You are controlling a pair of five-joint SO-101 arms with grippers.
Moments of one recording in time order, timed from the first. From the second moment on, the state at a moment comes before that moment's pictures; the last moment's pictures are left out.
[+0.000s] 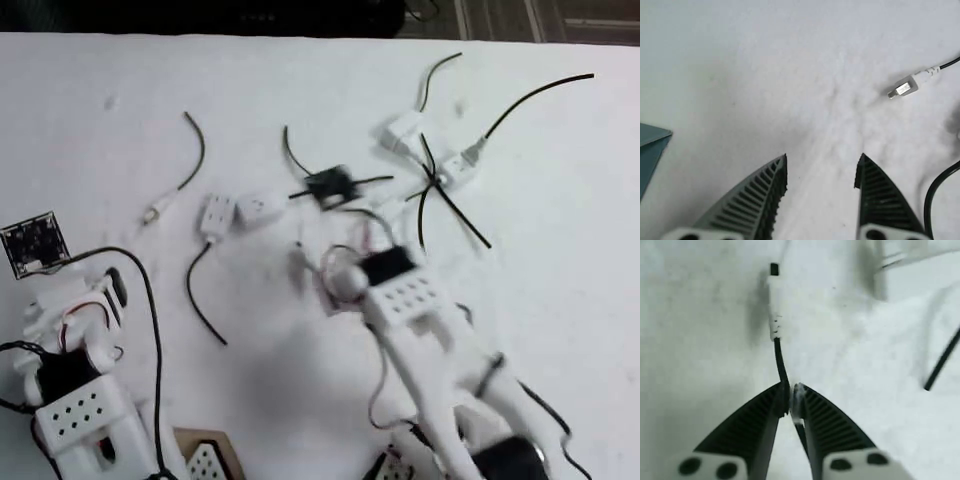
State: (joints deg) left arm -36.0 -70.1 78.7 47.3 -6.3; right arm -25.1 -30.5 46.7 61.8 0.2
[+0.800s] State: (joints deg) left arm -35.5 -70.1 78.7 47.3 -6.3; right arm -32.4 -44.0 48.2 69.9 14.7
